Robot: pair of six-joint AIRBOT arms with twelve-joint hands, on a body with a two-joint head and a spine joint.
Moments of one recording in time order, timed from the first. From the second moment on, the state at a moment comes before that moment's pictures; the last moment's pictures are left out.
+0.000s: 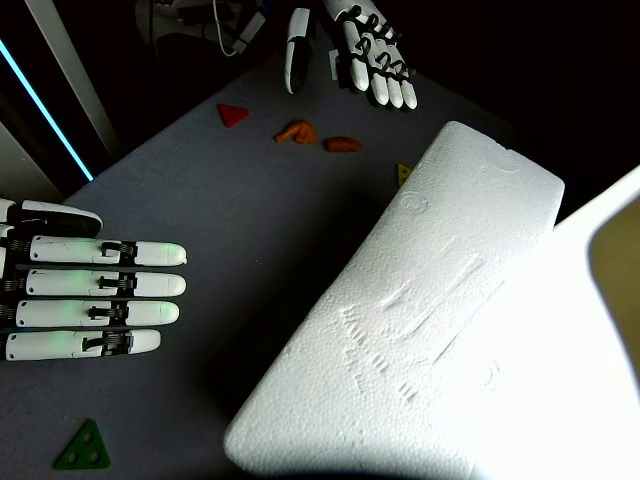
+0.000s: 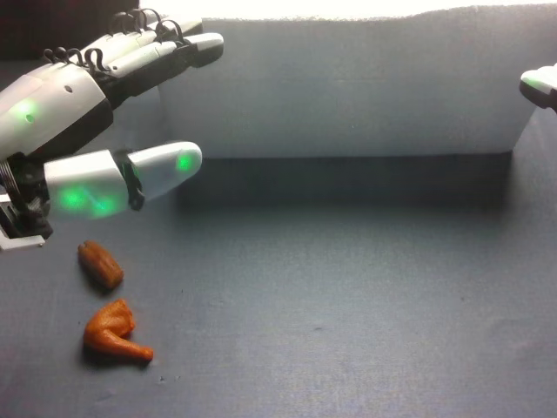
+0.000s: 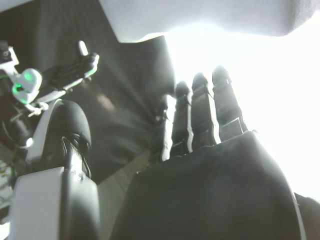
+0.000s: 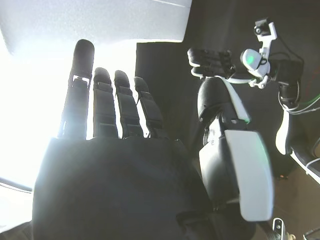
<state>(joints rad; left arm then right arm) 0.78 -0.92 1.12 0.09 -1.13 0.42 -0.89 -0.73 0.91 0.13 1.19 -0.69</state>
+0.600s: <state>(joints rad) 0.78 -0.91 1.13 0.06 -1.12 0.46 -0.88 -0.74 0.91 0.17 1.18 -0.76</state>
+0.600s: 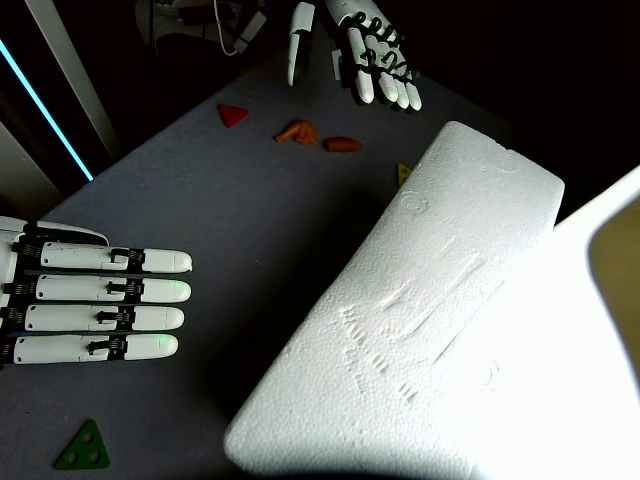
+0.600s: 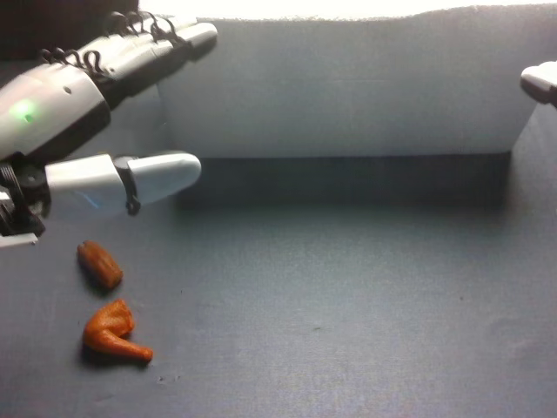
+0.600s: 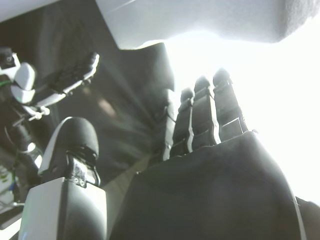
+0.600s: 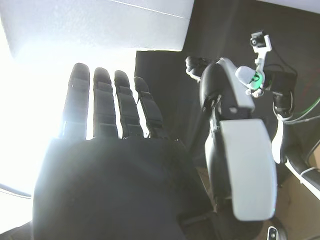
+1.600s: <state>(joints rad) 0.75 -1.02 1.26 -0.29 -1.19 0.52 -0.79 -0.78 1.03 0.47 1.26 -0.86</state>
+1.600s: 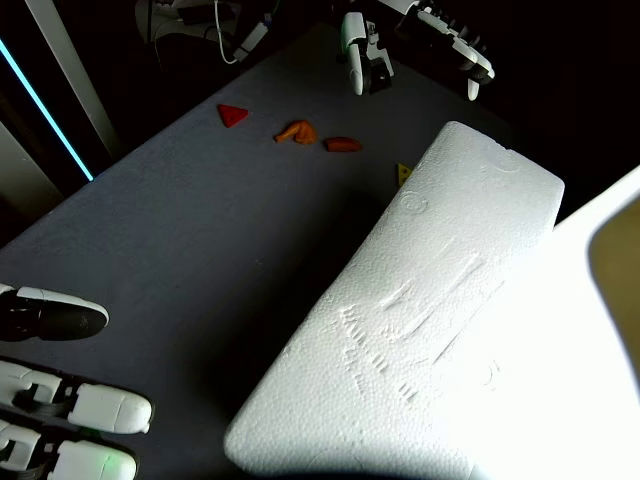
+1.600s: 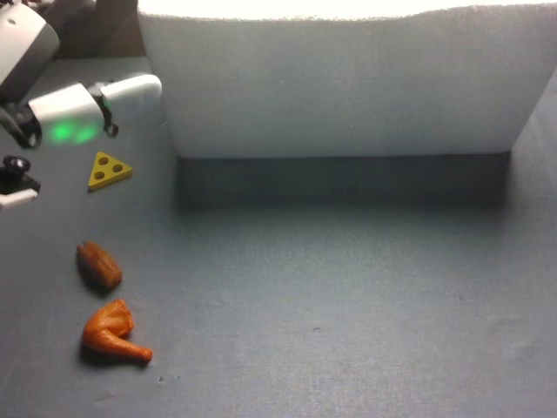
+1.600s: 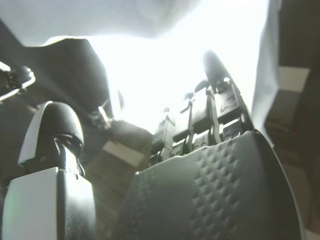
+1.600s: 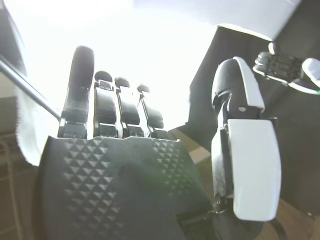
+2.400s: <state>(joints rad) 0.68 -1.12 1.40 -0.43 -1.07 0.50 -0.54 -0.93 1.20 0.48 0.95 -0.97</state>
